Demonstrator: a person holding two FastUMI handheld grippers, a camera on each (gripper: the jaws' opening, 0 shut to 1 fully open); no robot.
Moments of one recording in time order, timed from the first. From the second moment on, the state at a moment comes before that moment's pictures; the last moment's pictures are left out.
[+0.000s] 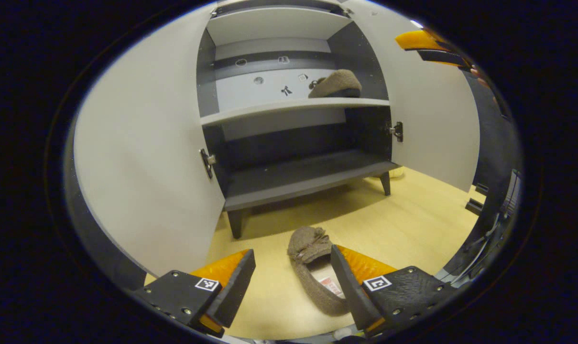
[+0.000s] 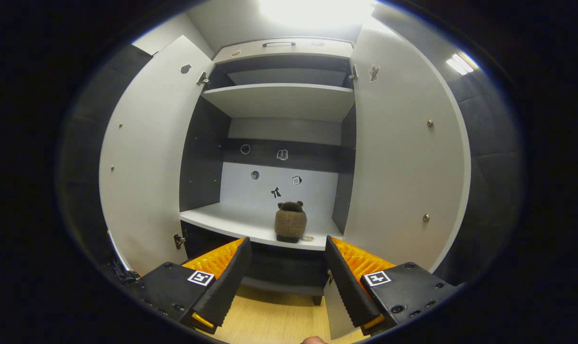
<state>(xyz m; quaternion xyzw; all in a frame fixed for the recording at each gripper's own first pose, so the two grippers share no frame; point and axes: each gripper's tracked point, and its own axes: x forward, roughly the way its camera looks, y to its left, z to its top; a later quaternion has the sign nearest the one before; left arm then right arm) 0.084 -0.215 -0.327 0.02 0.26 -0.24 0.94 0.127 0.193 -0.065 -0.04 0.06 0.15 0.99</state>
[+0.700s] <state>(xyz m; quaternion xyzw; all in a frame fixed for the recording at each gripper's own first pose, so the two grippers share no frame) 0.115 -0.231 -0.424 0.02 0.35 -0.23 0.91 0.099 0.191 -0.111 -0.04 0.13 0.13 0.98</state>
